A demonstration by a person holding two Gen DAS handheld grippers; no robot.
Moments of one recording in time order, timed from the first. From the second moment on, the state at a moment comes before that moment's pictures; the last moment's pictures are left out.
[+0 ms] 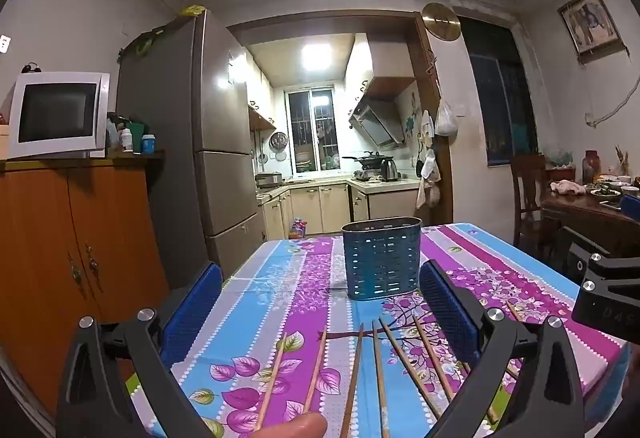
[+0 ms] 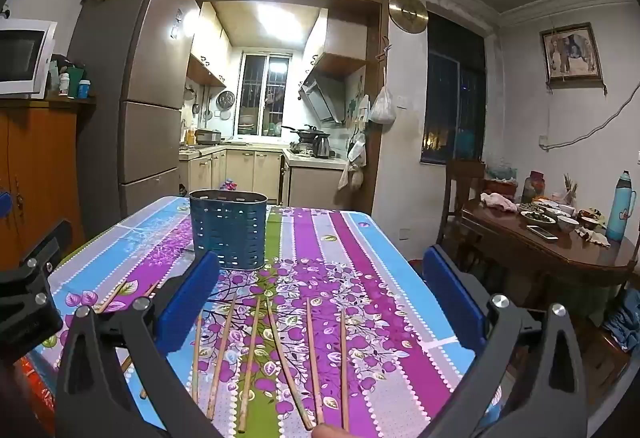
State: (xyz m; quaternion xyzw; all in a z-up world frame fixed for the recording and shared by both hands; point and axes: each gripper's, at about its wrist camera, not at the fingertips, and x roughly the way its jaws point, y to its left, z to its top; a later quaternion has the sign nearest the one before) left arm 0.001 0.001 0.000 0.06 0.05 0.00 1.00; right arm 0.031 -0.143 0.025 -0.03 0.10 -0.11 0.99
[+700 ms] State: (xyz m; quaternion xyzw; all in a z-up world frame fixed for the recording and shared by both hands) left arm 0.006 0.005 -0.002 0.06 0.06 0.00 1.00; right arm 0.033 -0.147 0.024 -0.03 0.11 -0.10 0.99
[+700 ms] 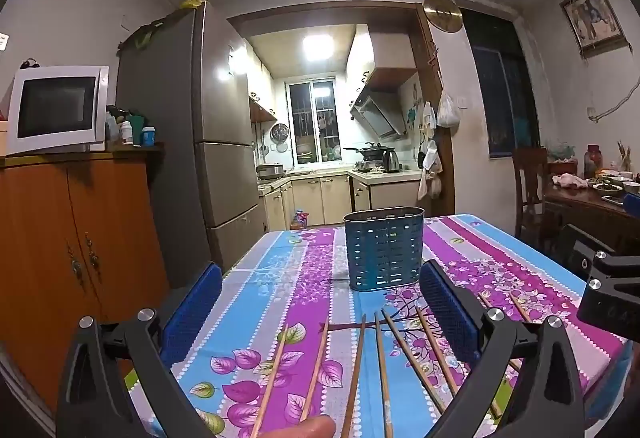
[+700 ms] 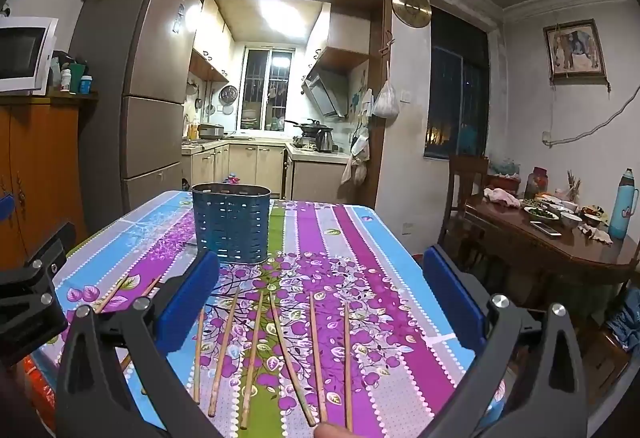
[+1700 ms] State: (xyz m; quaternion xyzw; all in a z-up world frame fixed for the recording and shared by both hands) left arm 0.010 0.007 -0.011 0.06 0.06 0.00 1.00; right arm 0.035 -0.146 0.021 -0.03 0.12 -0.10 0.99
